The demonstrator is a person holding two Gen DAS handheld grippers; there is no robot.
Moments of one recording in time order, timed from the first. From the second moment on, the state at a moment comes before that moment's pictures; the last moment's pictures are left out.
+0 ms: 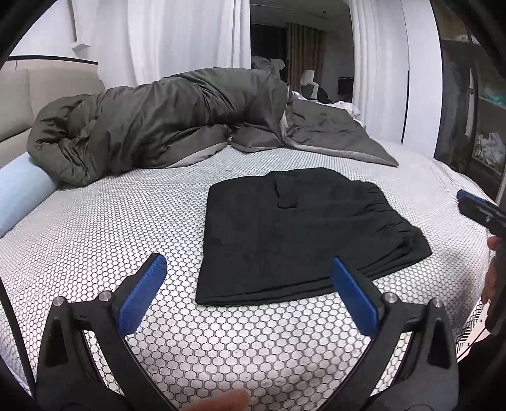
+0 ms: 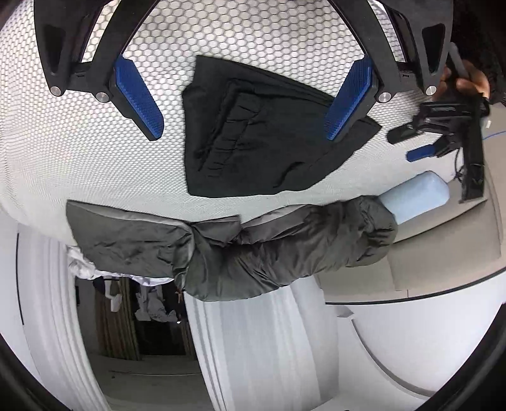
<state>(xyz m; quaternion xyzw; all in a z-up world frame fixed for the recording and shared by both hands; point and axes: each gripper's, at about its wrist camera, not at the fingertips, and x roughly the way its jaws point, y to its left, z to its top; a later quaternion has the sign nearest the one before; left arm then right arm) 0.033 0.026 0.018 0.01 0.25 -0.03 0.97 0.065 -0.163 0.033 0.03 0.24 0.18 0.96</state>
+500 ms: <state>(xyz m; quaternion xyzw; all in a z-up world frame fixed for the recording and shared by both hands) 0.039 0.033 0.018 0.01 0.25 -0.01 0.97 0.060 -0.157 0.034 0.02 0.23 0.19 0.96</state>
